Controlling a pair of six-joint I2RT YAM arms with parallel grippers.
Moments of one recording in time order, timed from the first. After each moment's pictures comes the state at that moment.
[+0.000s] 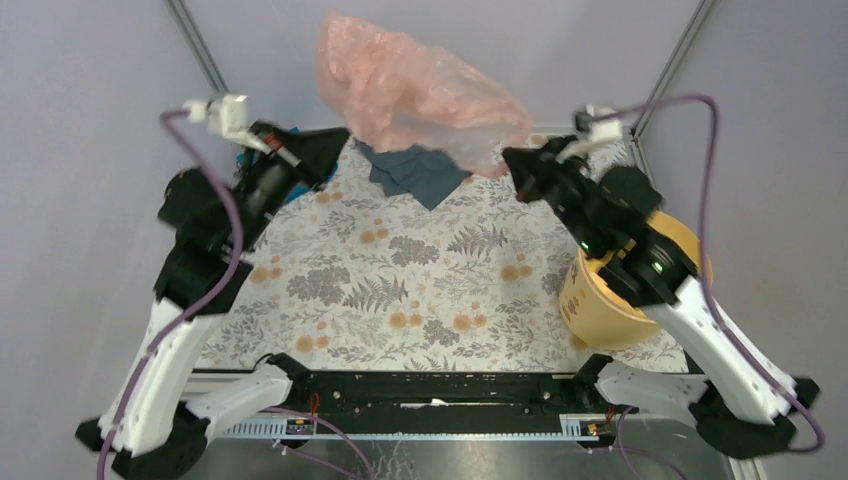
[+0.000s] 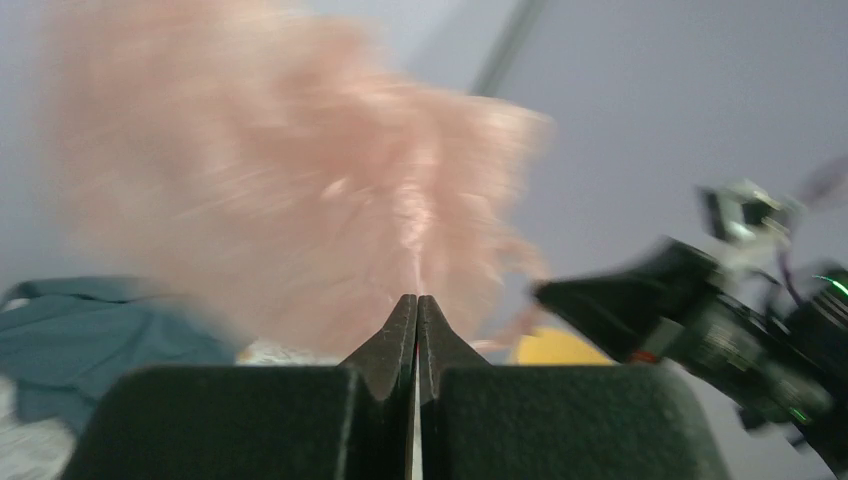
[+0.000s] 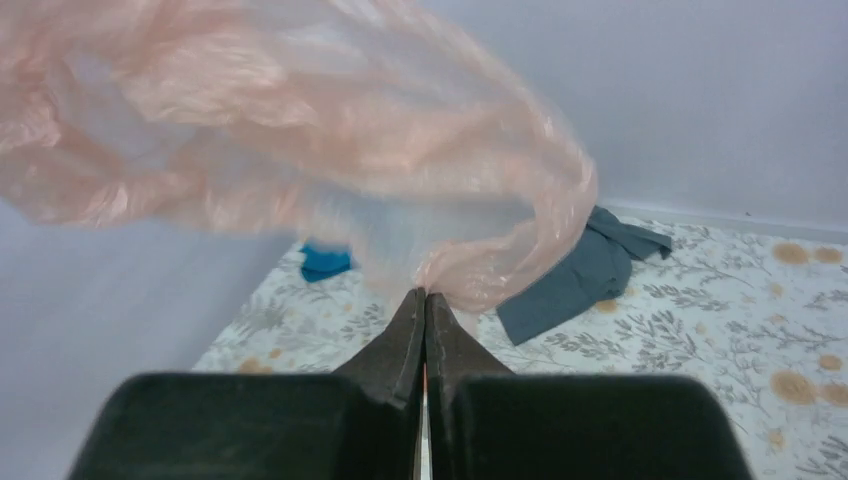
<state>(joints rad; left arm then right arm) -0.54 1.07 1.56 -0.28 0.14 -0.51 0.78 1.16 1.50 -0.41 0.35 0.29</state>
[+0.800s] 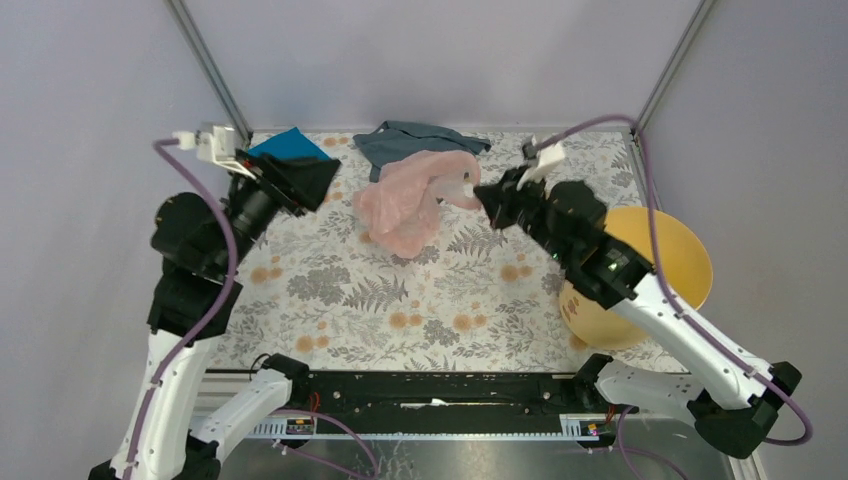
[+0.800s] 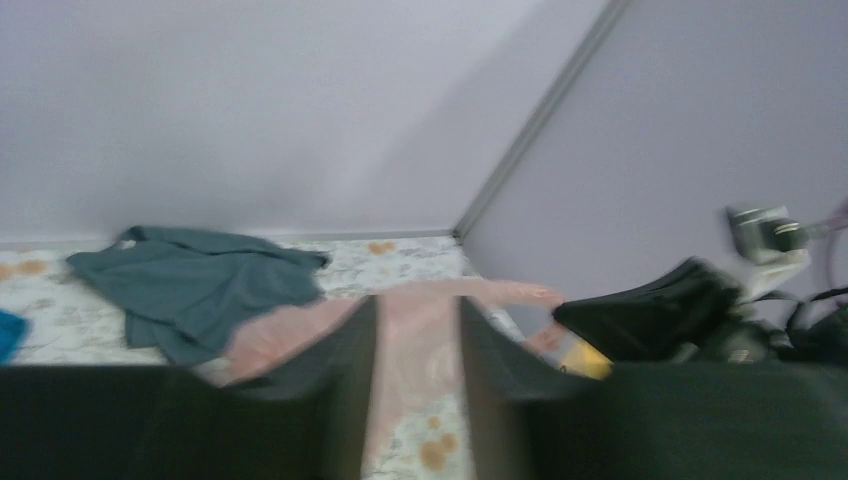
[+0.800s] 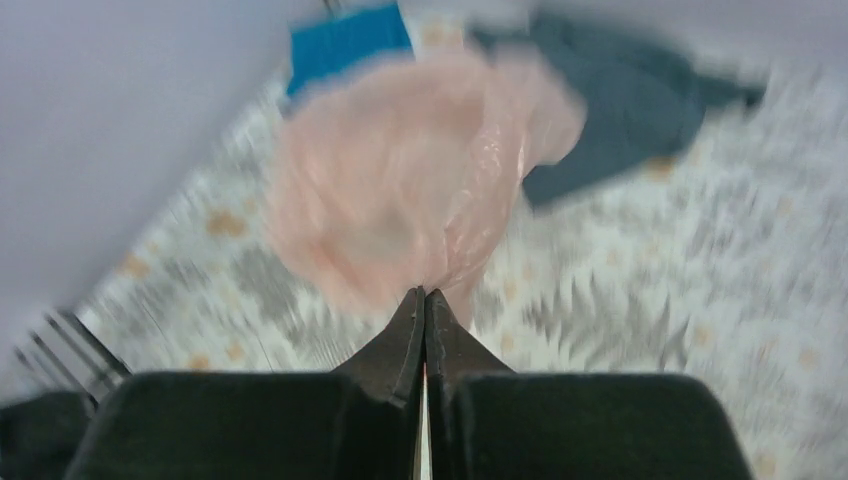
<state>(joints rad) -0.34 0.82 1.29 -0.33 0.21 -0.53 0.78 1.05 1.13 -0.24 0.16 0.30</state>
